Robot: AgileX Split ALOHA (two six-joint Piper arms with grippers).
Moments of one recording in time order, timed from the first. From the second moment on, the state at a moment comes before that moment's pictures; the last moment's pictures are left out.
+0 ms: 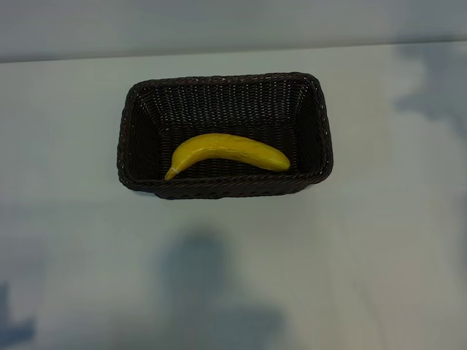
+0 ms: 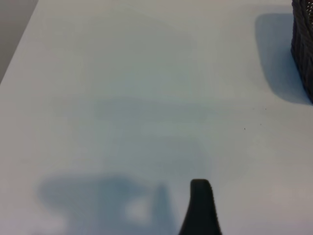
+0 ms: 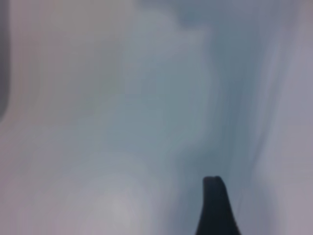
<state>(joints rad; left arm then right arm) 0.05 -0.01 -0.50 0.03 1.05 -0.04 0.01 1.51 -1.43 -0.01 1.20 -0.09</state>
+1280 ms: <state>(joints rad) 0.05 -0.01 -0.50 0.03 1.05 -0.04 0.01 0.31 -0.54 0.01 1.07 -0.02</state>
